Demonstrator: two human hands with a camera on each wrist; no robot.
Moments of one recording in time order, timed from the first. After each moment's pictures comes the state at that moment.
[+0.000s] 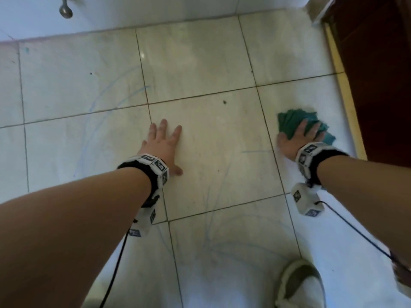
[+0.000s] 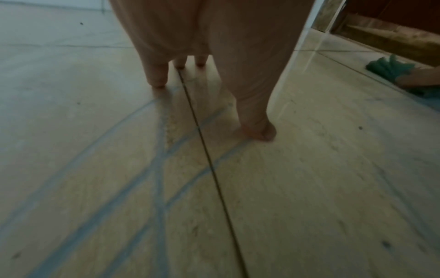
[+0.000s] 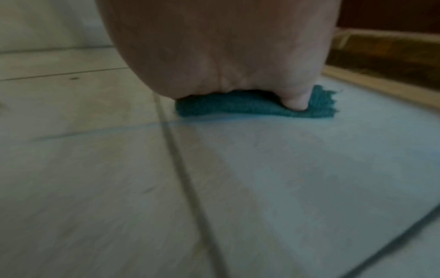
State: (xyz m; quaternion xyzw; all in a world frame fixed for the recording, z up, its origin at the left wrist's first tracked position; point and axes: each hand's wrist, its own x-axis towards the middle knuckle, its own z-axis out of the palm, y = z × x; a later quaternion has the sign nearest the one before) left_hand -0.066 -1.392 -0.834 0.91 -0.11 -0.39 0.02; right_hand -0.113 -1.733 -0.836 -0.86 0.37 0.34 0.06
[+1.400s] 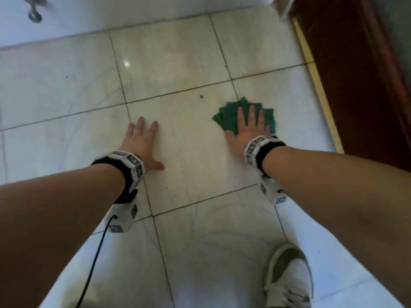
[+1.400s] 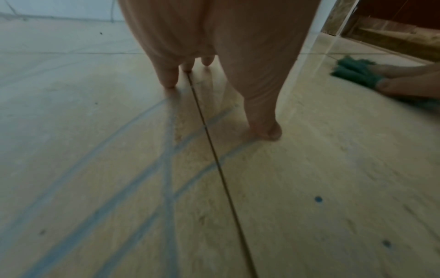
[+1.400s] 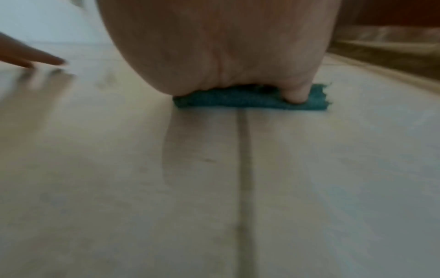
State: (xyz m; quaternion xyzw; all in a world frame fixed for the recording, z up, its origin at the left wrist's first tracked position) left_hand -0.073 -1.387 -0.830 0.93 -0.10 -0.34 0.03; right_hand -0.114 -1.674 -0.836 -0.92 0.17 0.34 0.07
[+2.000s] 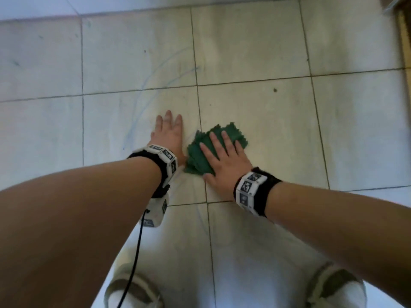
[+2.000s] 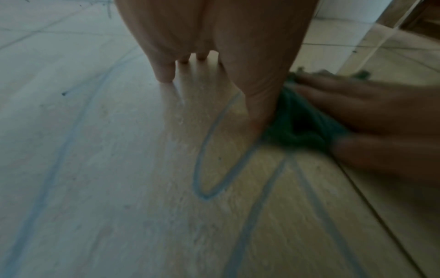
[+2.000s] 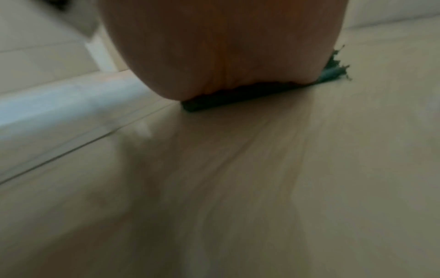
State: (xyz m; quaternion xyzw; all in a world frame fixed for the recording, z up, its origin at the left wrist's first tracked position) left_hand -0.087 -1.306 -0.836 0.93 -0.02 -0.35 0.05; right_hand -0.157 -1.483 -0.849 -0.92 -0.19 0.33 0.00
